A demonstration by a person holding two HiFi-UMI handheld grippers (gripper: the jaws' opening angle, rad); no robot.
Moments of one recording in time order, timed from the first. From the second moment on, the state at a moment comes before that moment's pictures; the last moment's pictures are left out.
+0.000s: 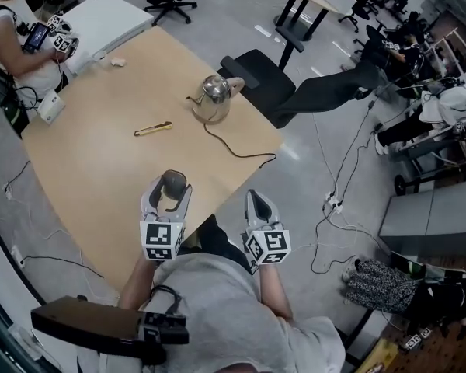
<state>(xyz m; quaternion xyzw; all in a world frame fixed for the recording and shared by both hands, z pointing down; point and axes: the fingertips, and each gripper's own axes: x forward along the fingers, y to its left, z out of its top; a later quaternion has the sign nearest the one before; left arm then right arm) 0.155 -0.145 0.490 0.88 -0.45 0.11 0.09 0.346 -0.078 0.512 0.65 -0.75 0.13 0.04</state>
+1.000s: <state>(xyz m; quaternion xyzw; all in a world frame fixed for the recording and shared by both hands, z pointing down) 0.157 -0.236 0.574 0.83 -0.50 0.19 0.16 0.352 -0.191 0.564 0.59 -0.78 0.20 0.08</state>
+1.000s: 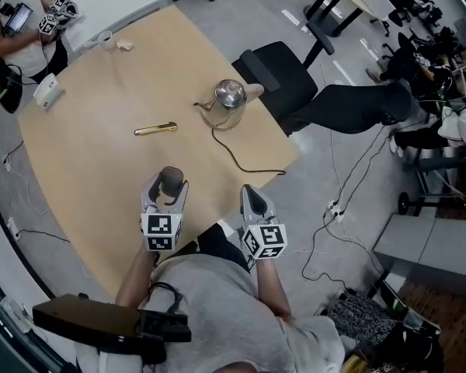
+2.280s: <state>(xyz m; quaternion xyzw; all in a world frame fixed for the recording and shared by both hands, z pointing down) 0.153 -0.326 0.736 0.76 -0.51 0.33 0.23 0.356 -0.266 0.603 0.54 -0.80 0.24 0.12</state>
